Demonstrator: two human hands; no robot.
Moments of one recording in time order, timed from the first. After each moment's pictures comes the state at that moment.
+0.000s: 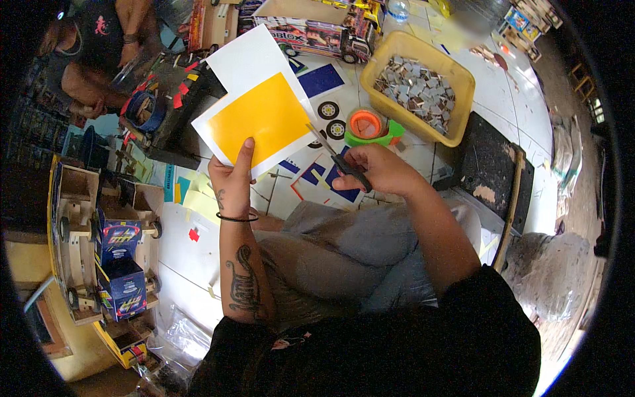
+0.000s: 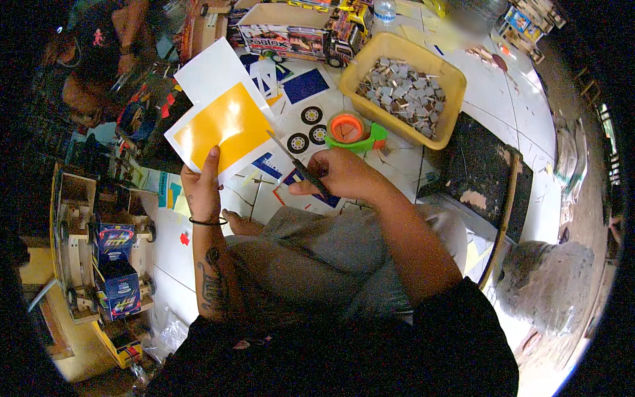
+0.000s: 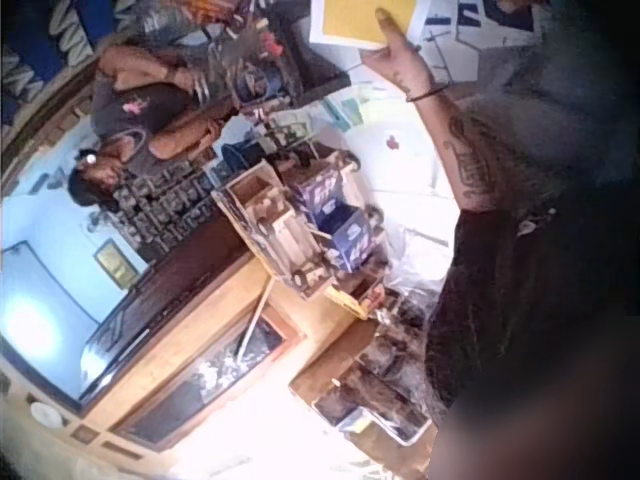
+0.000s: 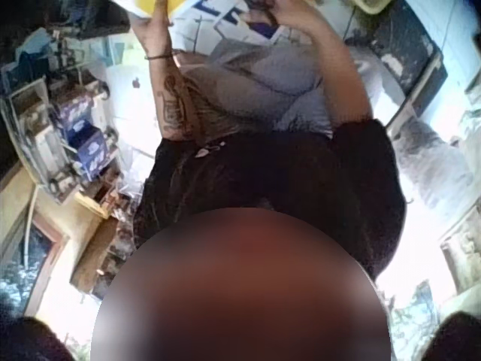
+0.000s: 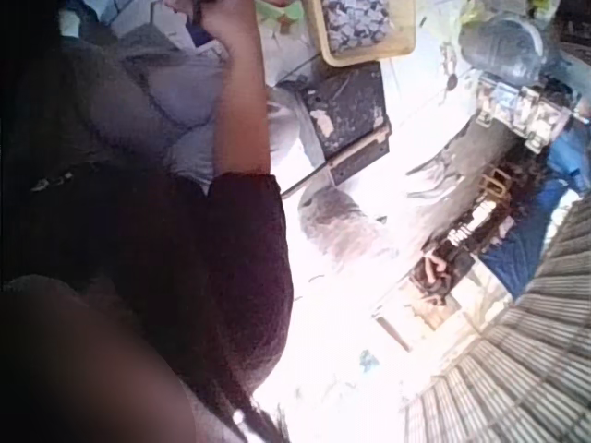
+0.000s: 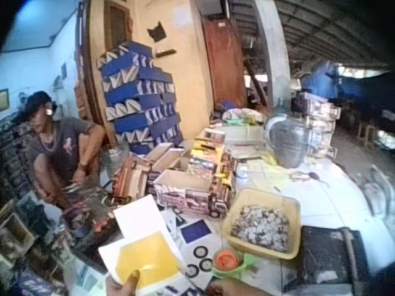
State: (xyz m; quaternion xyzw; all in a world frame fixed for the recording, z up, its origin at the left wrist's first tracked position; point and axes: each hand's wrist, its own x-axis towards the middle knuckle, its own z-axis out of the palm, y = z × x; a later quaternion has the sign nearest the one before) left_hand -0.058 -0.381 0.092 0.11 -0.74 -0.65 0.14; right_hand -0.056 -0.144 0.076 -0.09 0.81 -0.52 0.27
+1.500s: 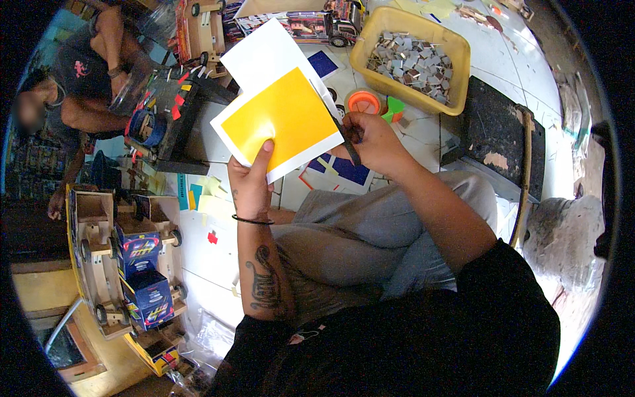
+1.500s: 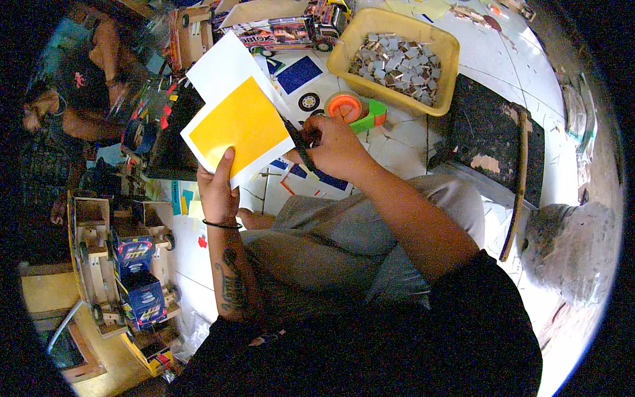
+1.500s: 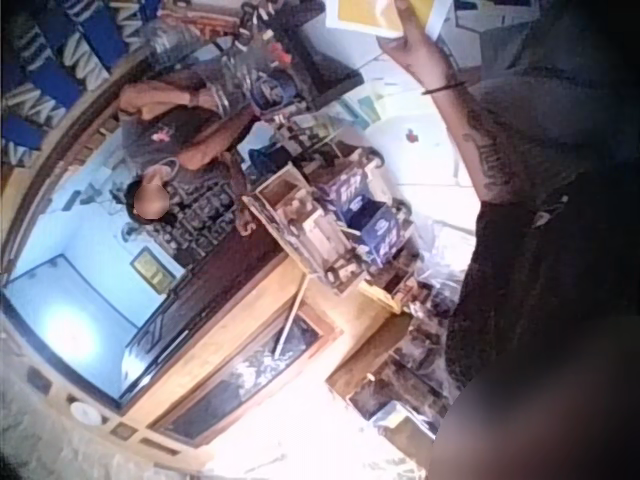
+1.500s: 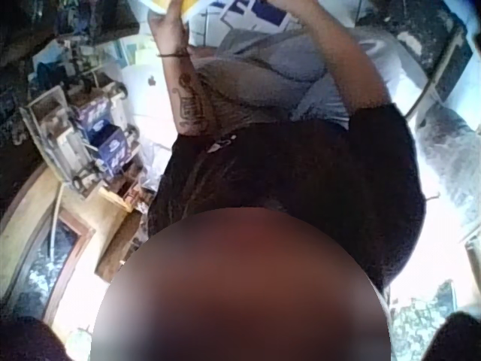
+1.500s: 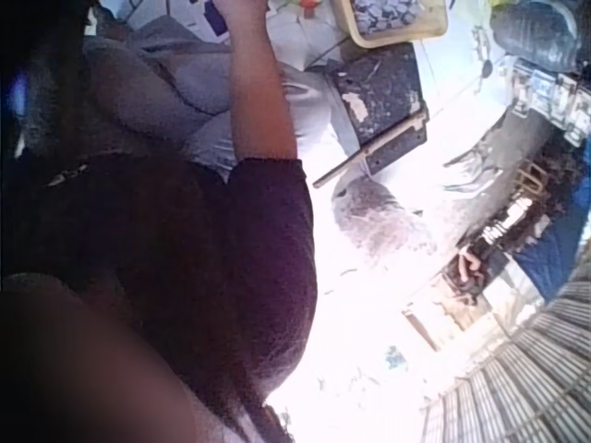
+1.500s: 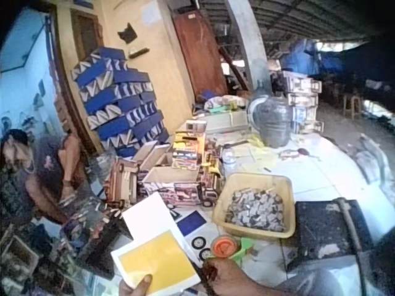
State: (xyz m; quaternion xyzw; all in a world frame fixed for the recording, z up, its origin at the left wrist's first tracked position) left_hand -0.050 -0.358 0.089 0.03 -0.65 -0.76 0.05; right_hand -0.049 -0.157 0.075 -0.01 0.80 -0.60 0.03
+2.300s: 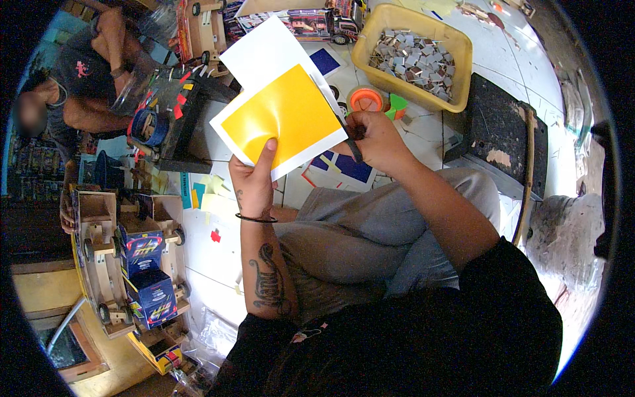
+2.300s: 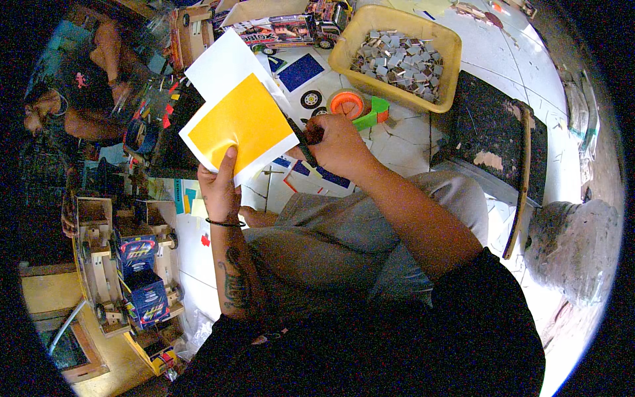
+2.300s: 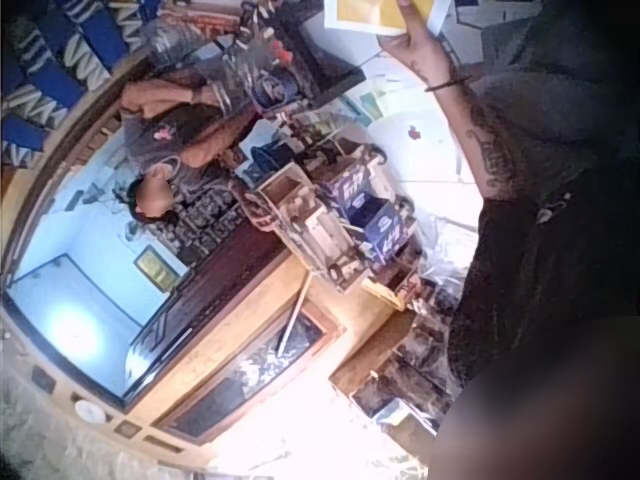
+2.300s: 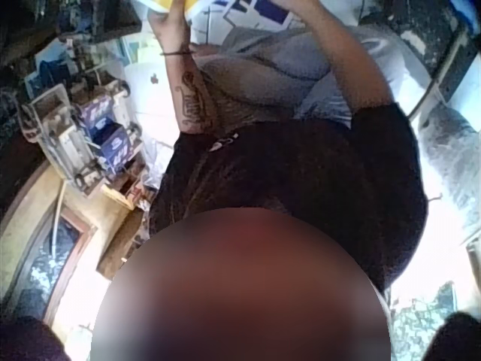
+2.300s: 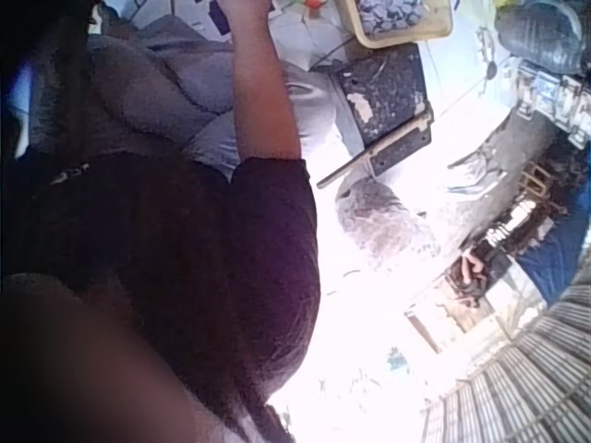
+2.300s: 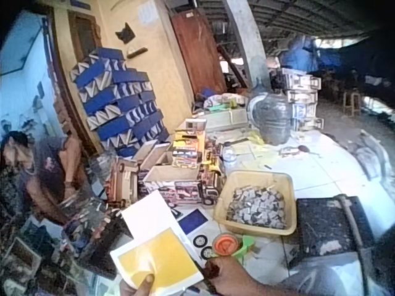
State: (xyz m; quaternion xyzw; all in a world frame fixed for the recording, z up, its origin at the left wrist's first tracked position) left_hand -0.049 -0.361 0.087 0.01 -0.69 -0.72 0.07; right_hand -0.050 -0.159 0.068 0.01 0.80 -0.59 0.03
